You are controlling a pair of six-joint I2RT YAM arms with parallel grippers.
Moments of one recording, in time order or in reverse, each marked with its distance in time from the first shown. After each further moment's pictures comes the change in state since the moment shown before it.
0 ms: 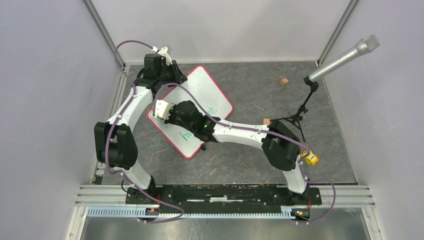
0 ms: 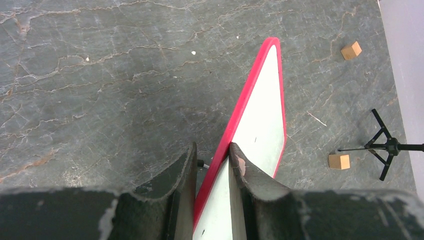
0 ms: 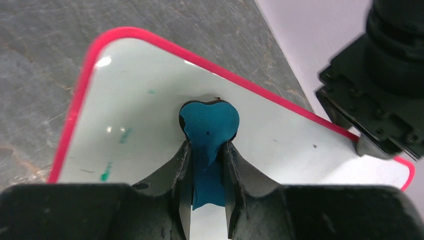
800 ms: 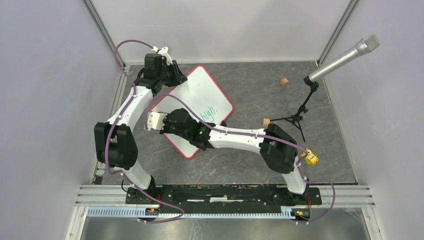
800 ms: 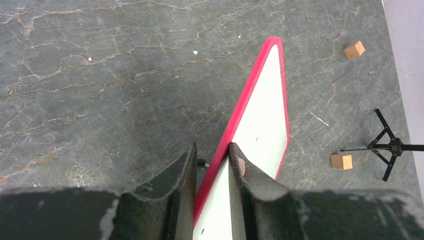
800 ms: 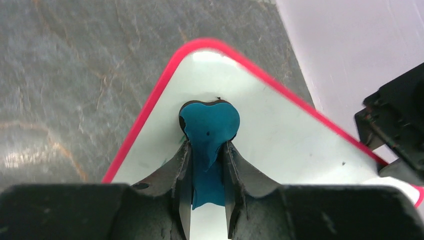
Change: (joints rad) left arm -0.005 -0.001 0.007 -0.012 -0.012 0.006; right arm 0.078 0.034 0.072 -0.087 0.021 -0.083
